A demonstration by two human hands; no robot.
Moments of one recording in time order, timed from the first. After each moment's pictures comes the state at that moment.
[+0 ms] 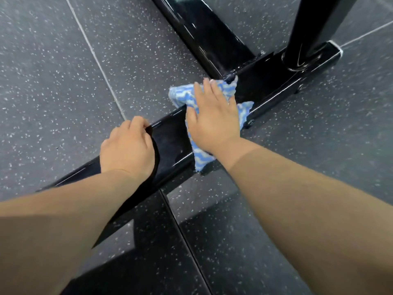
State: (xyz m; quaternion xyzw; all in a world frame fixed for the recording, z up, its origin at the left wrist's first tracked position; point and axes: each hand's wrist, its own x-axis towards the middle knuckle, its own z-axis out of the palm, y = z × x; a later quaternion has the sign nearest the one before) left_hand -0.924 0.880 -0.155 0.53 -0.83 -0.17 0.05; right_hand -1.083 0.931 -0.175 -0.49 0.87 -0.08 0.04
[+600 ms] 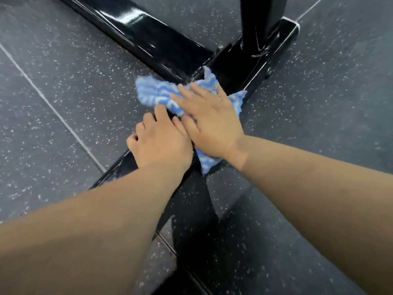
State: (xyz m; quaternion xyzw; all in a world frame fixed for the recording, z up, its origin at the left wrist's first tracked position) left_hand -1.029 0.899 -0.177 0.47 -0.87 -0.15 0.06; right_hand -1.127 0.960 -0.183 -0.52 0.84 -0.15 0.01
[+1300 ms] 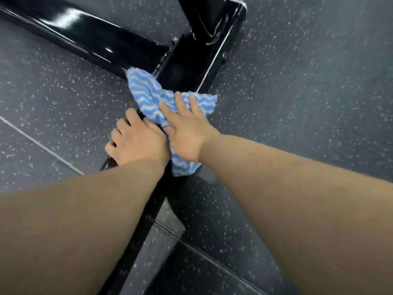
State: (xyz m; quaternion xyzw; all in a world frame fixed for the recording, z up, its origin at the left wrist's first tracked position) left_hand -1.039 0.907 -0.166 0.49 -0.86 -0.14 0.07; right_hand -1.100 0.988 -0.151 -0.34 0.88 -0.18 0.27
